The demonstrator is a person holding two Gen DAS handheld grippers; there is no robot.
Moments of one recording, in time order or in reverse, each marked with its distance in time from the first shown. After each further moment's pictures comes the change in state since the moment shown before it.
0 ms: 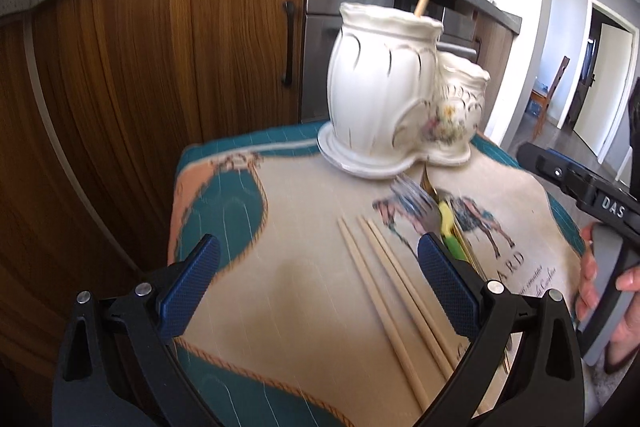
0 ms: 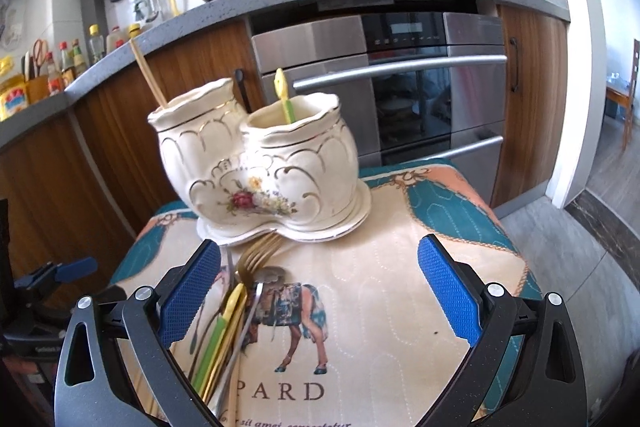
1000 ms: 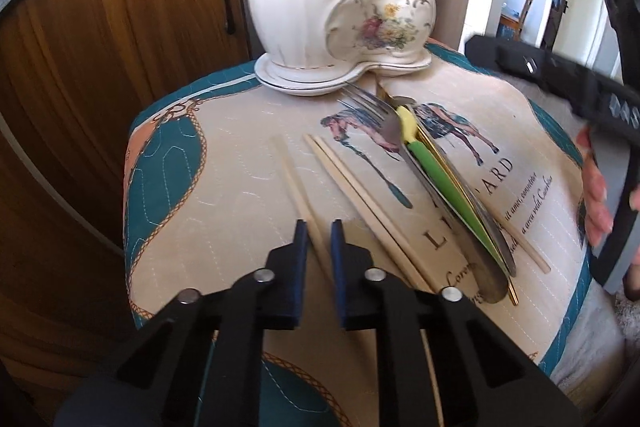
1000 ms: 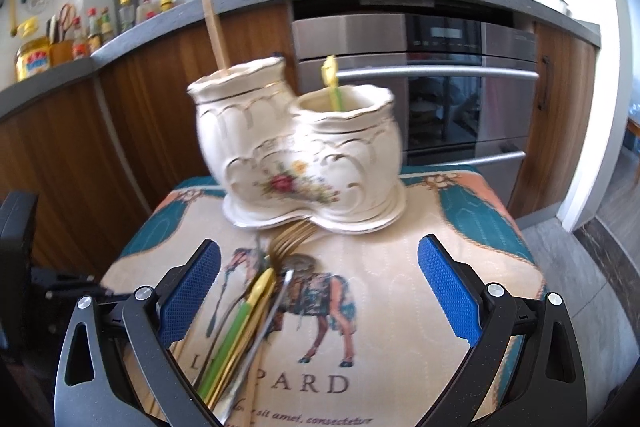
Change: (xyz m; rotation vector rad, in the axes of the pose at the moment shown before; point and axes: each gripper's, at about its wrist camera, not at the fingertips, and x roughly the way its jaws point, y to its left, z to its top) left arm 0.018 -0.030 -0.024 0.180 0.181 -0.058; right arm 0.002 0.026 -0.003 -0.124 0.036 0.054
